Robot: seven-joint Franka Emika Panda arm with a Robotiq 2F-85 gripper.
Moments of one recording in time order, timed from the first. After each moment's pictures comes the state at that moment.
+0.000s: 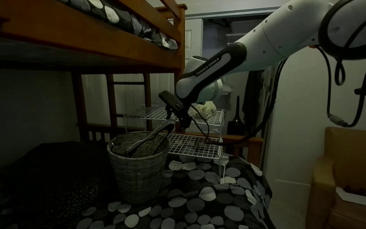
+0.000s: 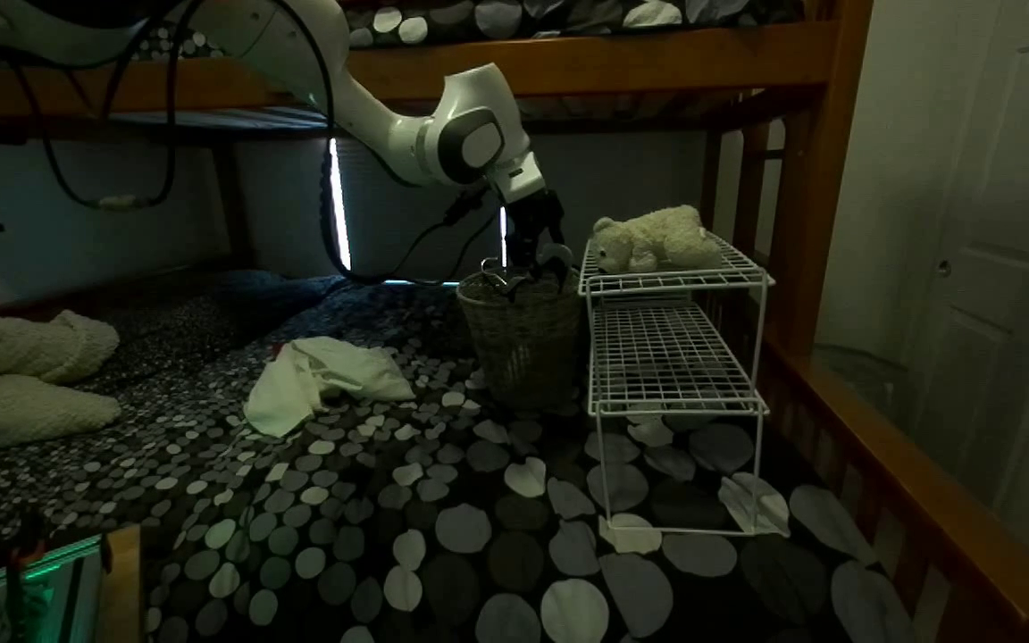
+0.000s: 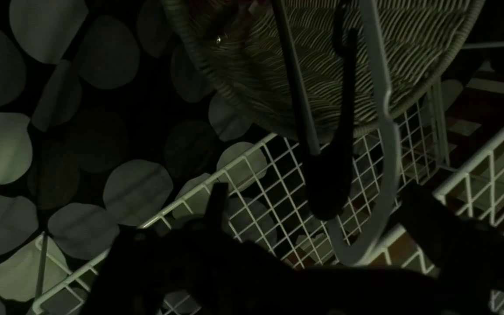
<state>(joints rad) 0.43 0.39 -0.22 -1.69 0.07 2.63 1.43</state>
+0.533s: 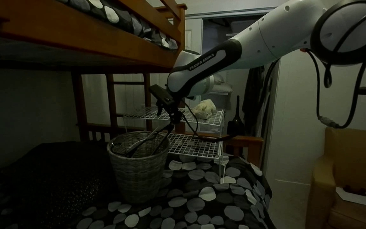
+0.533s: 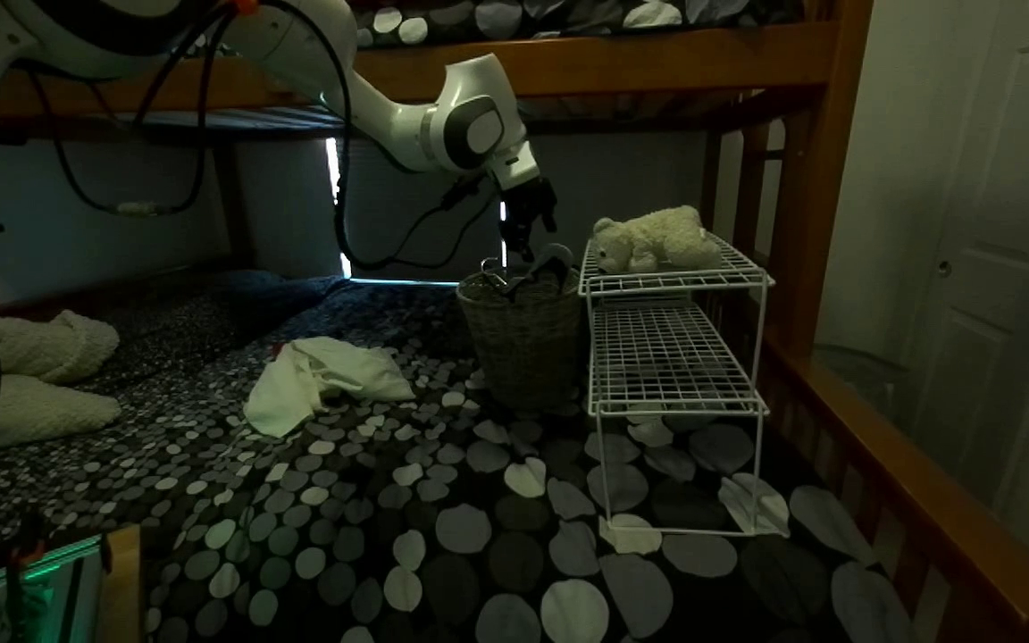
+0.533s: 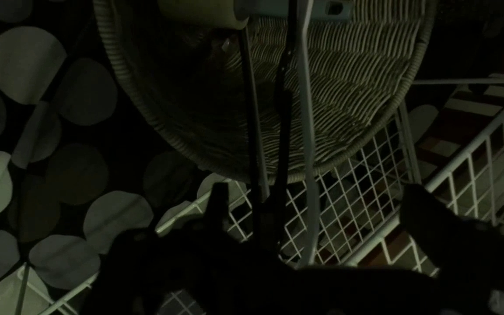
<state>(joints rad) 0.34 0.44 -0.08 -1.55 0.02 2.55 1.50</state>
